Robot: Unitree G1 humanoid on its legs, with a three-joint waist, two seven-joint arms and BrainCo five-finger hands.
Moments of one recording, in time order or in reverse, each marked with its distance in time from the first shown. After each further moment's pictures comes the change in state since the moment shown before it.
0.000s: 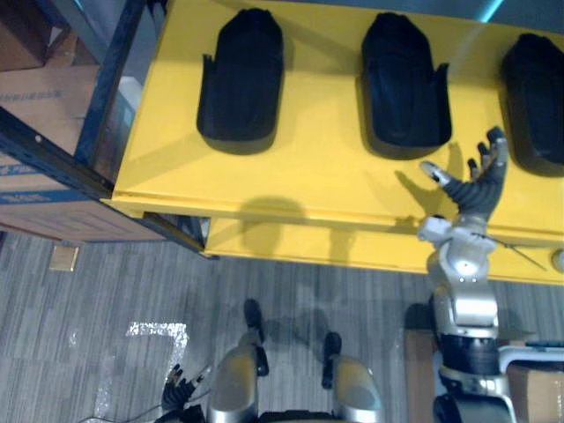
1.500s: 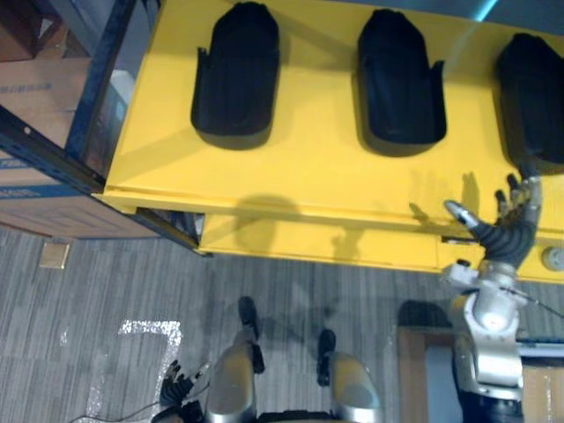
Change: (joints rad) left arm -0.012 -0.005 0.050 -0.021 0.018 0.004 0.001; right arm 0.371 0.033 -0.045 -0.242 0.030 -0.160 0.064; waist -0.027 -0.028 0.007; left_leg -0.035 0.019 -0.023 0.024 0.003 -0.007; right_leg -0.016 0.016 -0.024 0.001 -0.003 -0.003
